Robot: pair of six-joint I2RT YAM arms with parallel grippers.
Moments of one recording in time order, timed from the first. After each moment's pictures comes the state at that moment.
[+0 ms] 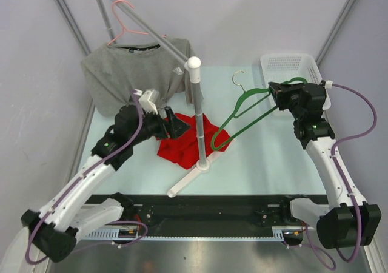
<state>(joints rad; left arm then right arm) -0.54 0.99 0.91 -0.30 0.27 -0.56 0.09 1.08 1.01 -0.15 0.00 1.32</state>
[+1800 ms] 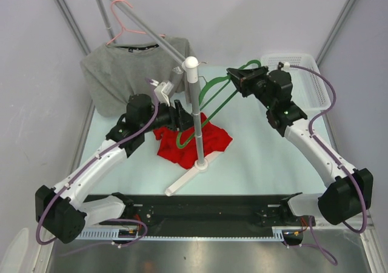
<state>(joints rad) -0.53 1.13 0.96 -0.11 0.46 -0.52 0.39 1.32 1.18 0.07 -0.08 1.49</state>
